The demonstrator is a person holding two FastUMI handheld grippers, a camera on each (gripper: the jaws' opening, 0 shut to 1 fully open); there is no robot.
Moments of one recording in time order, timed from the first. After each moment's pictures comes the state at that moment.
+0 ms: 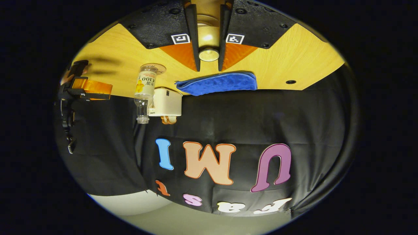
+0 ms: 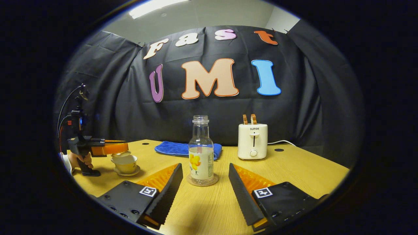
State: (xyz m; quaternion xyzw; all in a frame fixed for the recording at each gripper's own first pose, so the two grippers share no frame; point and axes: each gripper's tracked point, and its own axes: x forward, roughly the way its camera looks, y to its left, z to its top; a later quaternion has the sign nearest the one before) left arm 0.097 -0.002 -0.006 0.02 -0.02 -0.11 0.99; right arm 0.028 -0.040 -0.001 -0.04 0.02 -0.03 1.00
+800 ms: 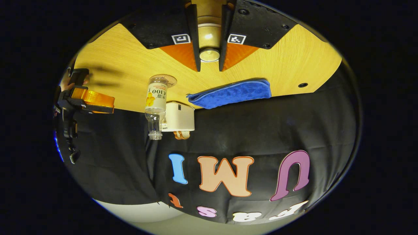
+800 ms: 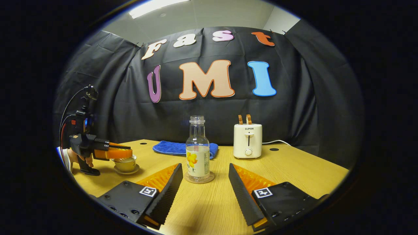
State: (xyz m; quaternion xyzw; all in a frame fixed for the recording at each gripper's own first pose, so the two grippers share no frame) left arm 0.098 -0.026 -0.027 0.05 0.04 -0.16 0.99; right arm 0.013 -0.045 0.003 -0.04 0.03 -0.04 1.00
